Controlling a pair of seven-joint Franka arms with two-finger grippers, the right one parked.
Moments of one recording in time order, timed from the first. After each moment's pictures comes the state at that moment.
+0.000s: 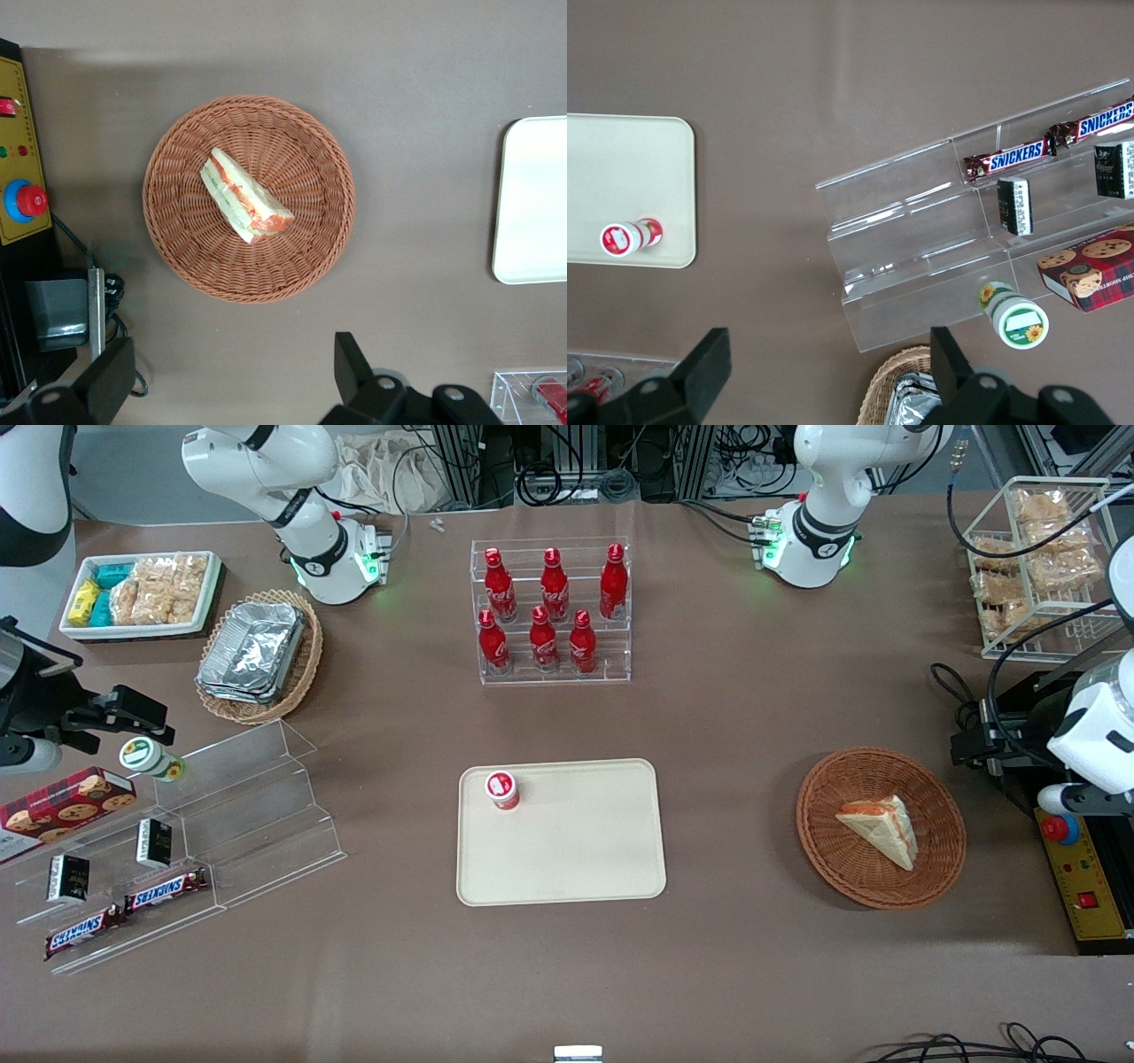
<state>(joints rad) 0.09 0.24 -0.12 -1.41 0.01 1.60 -0.01</state>
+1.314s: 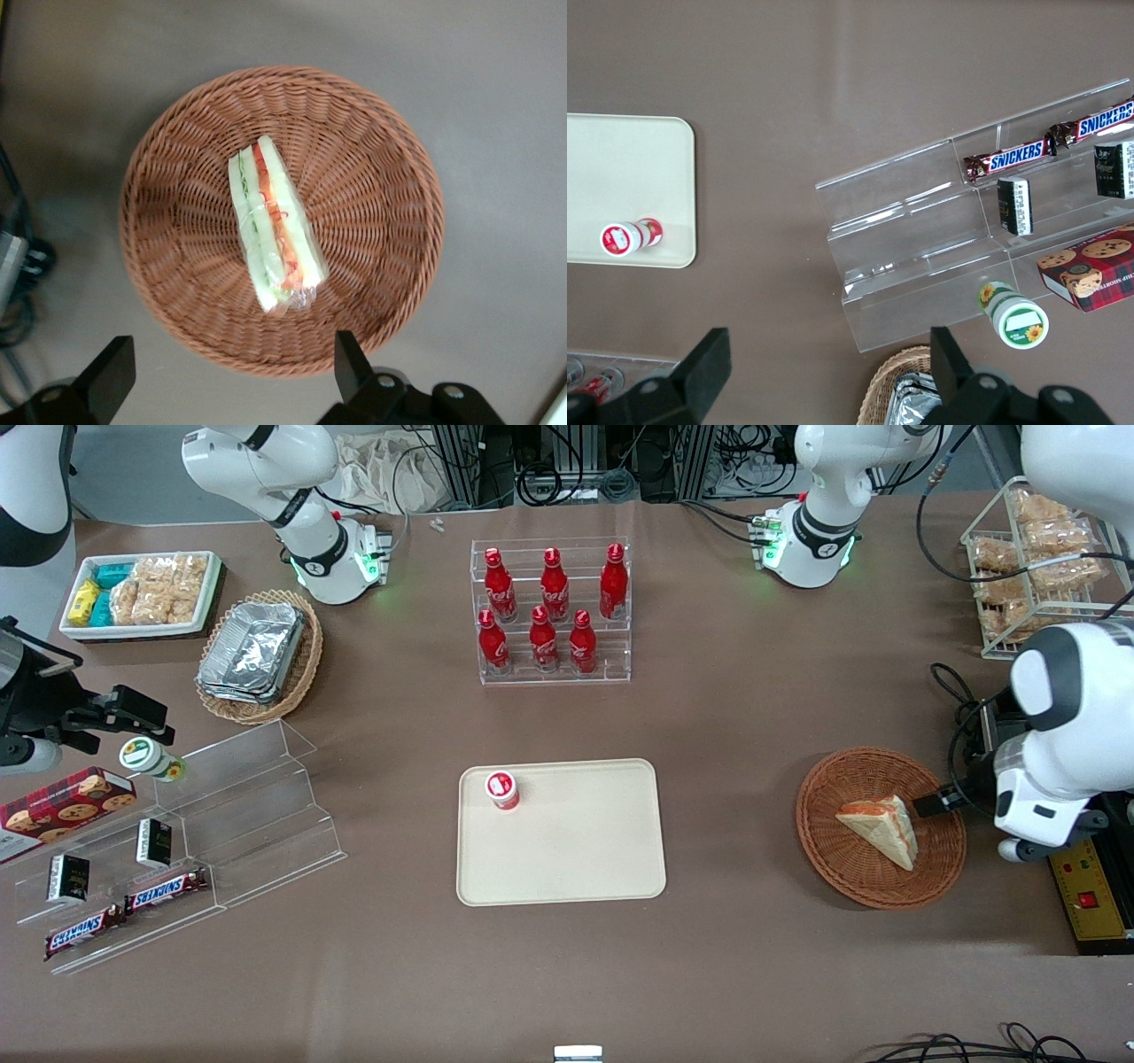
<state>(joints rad) 0.13 0.31 -0.10 -1.80 0.02 2.05 -0.42</state>
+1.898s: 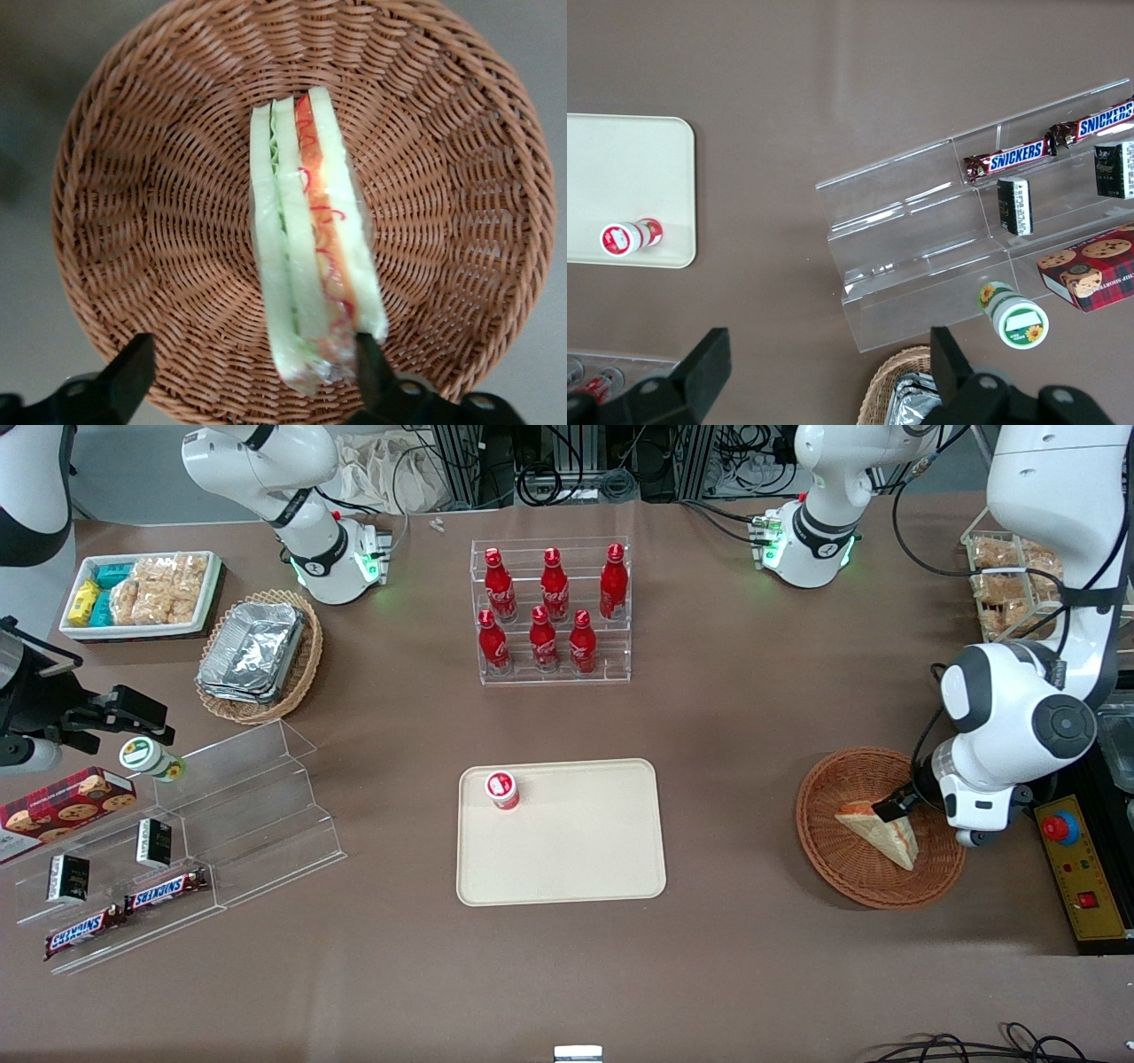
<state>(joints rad) 0.13 0.33 -0.10 -2.05 0.02 2.34 -0.64</state>
